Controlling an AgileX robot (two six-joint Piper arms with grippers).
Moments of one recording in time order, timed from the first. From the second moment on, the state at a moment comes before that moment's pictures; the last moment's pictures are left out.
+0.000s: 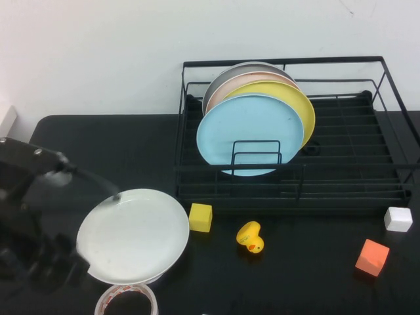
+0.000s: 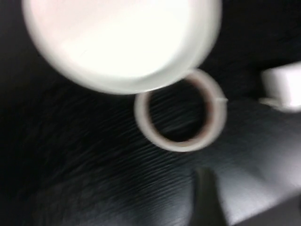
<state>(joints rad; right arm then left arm) -0.02 -0.01 0.02 -0.25 0.43 0.24 -0.25 1.07 -0.93 -0.21 1.10 0.24</state>
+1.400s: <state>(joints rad) -0.02 -0.01 0.02 -0.25 0.43 0.24 -0.01 1.86 -0.98 -0.47 0.70 -0.02</state>
